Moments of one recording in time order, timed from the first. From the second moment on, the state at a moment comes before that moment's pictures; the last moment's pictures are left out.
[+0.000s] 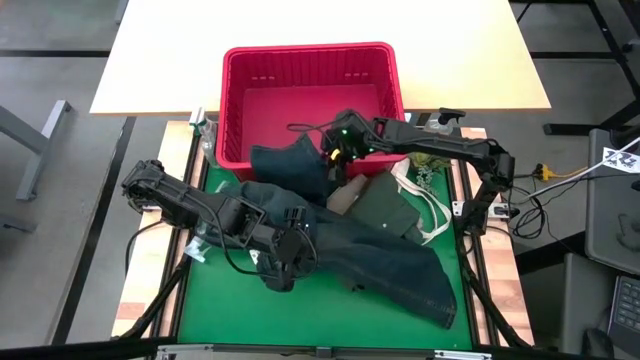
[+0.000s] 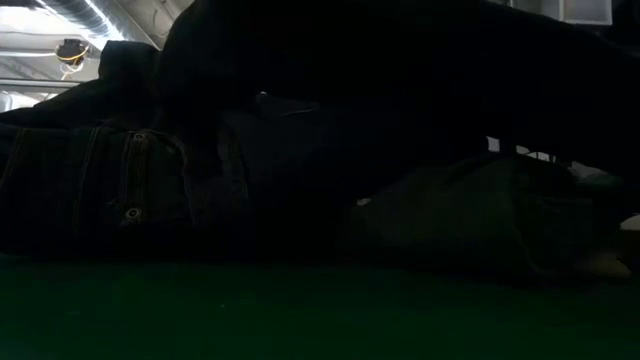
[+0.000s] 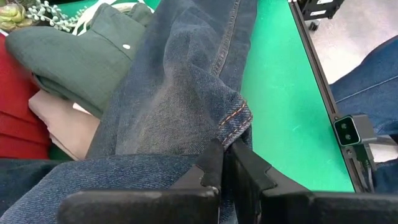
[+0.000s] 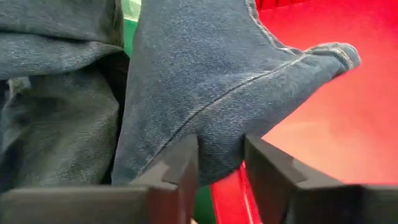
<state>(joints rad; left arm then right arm) -0.40 1.67 1.70 -0.91 -0.23 -0.20 -0.37 1.77 1.60 -0.63 -0.16 -0.16</state>
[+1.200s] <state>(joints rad) -0.45 1.41 1.70 -0.71 -1.25 -0.22 -0.16 1.57 1.87 -1.39 0.03 -0.09</state>
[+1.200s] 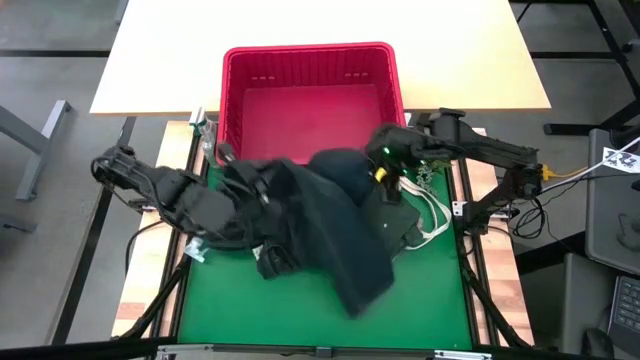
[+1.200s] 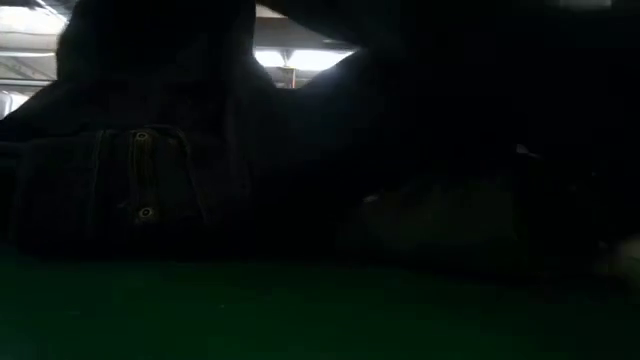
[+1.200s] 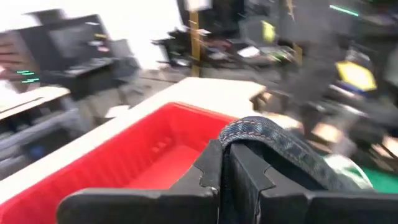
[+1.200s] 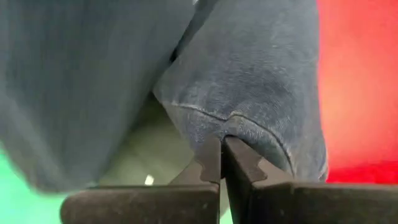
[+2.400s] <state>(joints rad) 0.43 1.56 1.70 -0.41 -0.79 -0.01 0.37 1.55 1.87 -1.52 -0.25 0.18</state>
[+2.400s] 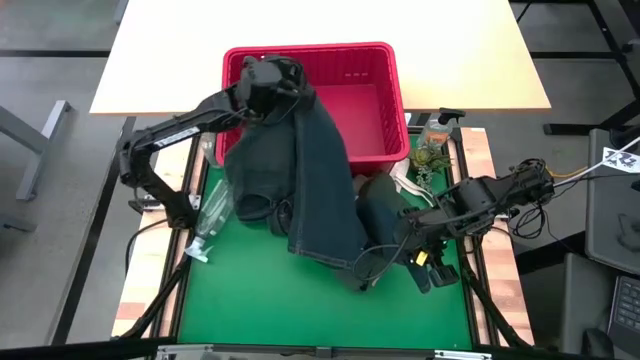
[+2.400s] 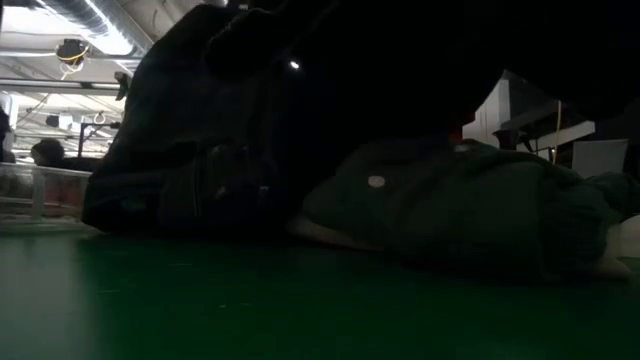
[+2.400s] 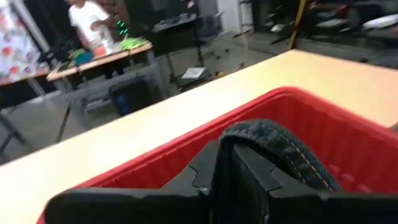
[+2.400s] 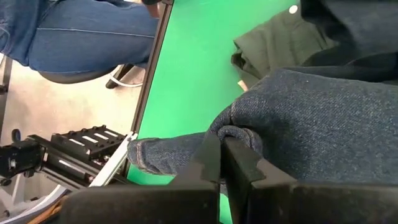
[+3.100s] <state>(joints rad) 0.45 1.52 1.70 -0.45 -0.42 -0.14 0.37 1.55 1.87 -1.53 -0.23 0.17</state>
